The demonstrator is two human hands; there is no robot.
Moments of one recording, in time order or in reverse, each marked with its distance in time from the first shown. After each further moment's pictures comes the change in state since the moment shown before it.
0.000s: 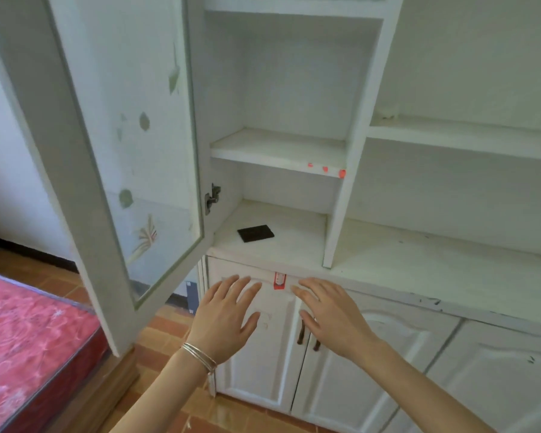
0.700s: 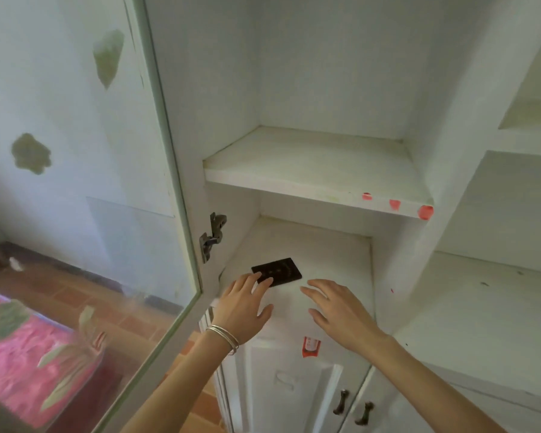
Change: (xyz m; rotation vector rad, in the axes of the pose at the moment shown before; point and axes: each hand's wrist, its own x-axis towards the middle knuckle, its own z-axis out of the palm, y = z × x) left_hand 0.201 -0.121 0.131 -0.094 -0.252 -0.100; right_hand 0.183 0.116 0.150 0.141 -0.174 0.018
